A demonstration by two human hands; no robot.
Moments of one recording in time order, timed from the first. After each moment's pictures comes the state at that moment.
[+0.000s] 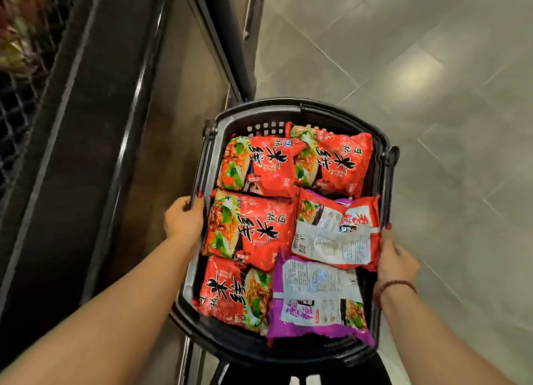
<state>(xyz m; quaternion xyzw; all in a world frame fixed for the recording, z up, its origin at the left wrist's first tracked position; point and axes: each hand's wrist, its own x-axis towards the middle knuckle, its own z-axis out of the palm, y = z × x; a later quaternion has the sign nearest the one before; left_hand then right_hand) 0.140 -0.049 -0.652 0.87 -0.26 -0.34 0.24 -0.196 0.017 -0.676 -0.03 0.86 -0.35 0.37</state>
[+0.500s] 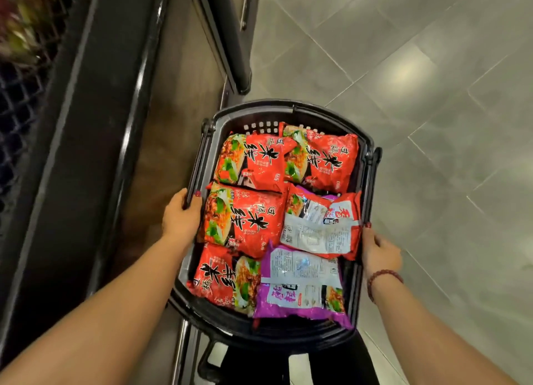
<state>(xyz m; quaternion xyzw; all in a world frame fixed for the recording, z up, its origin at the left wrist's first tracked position) 0.149 -0.042 -0.648 0.84 -0.28 -0.41 0.20 -0.190 0.015 -0.653 -0.23 0.88 -0.19 0.38</state>
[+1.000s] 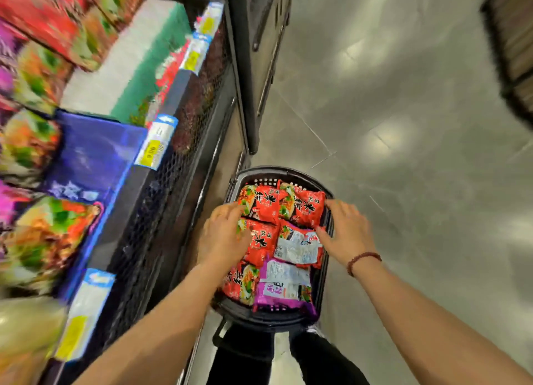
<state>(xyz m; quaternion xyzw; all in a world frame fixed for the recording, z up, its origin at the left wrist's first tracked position) 0.095 0.000 -0.400 0.70 -0.67 -0.23 0.13 -0.160 -0.031 -0.381 -0.72 0.66 0.00 0.19</state>
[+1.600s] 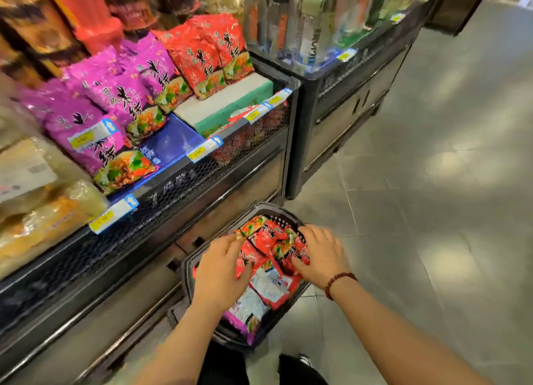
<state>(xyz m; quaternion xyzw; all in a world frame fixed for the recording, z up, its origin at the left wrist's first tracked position) -0.058 0.072 -0.296 0.83 -0.52 -0.08 0.19 -0.226 -0.091 -0.289 -0.91 0.39 0.03 0.17</state>
